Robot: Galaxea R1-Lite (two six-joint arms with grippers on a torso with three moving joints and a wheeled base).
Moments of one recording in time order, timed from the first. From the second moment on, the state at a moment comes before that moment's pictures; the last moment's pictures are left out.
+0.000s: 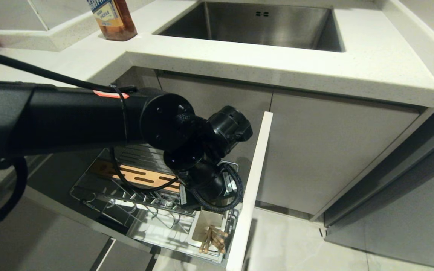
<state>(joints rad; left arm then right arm) -0.85 2.01 -1.73 0.89 0.22 -0.93 0.00 0.00 0.00 0.00 0.00 0.05</state>
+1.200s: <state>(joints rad) -0.87 2.07 -1.61 0.70 0.28 -0.93 0.00 0.00 0.00 0.00 0.00 0.06</state>
